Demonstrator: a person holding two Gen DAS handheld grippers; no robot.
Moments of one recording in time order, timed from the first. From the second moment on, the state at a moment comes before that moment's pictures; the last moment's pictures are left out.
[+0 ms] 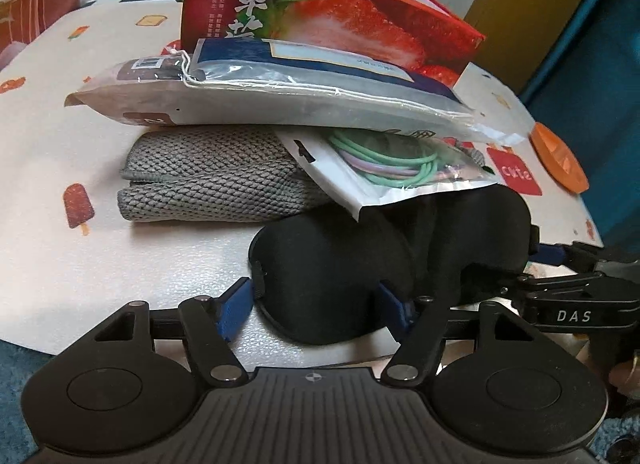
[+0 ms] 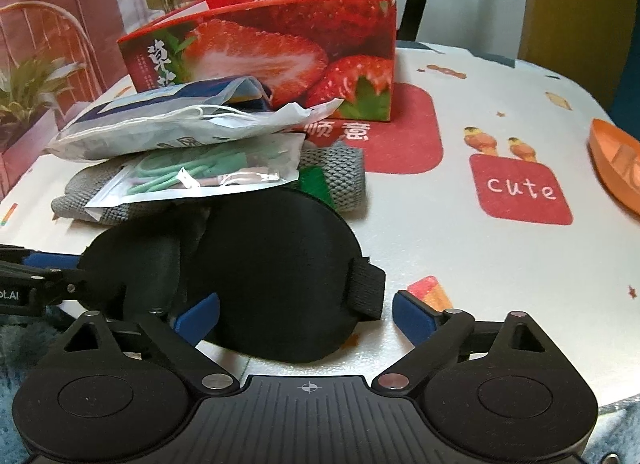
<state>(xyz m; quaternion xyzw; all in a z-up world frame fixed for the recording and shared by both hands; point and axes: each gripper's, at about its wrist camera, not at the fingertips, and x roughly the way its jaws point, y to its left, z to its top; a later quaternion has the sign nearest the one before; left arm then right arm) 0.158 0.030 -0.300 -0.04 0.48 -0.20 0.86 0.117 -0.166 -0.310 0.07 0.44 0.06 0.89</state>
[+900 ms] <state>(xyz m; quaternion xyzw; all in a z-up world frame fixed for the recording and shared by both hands) 0.162 0.010 -0.298 0.02 0.46 -0.15 0.87 0.101 -0.191 -0.294 0.12 0.42 0.04 0.90</state>
